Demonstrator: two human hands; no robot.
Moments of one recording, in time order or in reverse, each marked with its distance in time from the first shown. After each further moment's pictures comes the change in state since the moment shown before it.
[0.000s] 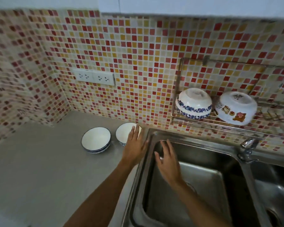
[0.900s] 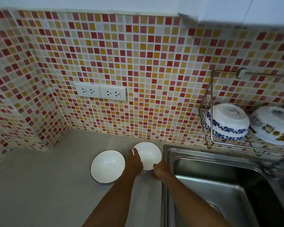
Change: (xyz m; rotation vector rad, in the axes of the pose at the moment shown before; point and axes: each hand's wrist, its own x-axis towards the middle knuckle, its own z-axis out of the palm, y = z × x) left_hand 0.085 -0.130 0.008 -0.033 -0.443 -0.372; right_hand 0.135 -0.040 0.164 0.292 -0.270 0.818
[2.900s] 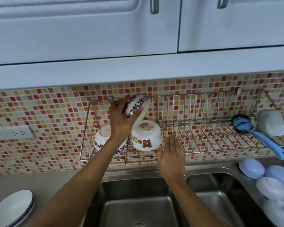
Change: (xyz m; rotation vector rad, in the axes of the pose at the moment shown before) left_hand -0.145 0.456 -0.037 -0.585 0.826 0.851; right_hand -0.073 0.122 -0.457 -0.604 0.951 -0.621
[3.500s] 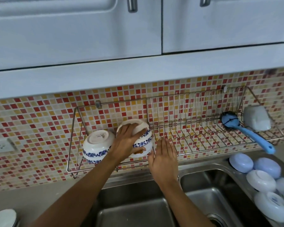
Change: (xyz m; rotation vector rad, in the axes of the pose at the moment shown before) left_hand -0.033 -0.062 0.043 0.714 -0.483 0.582; right_hand 0.000 -0.004 0.003 0.008 0.023 0.063
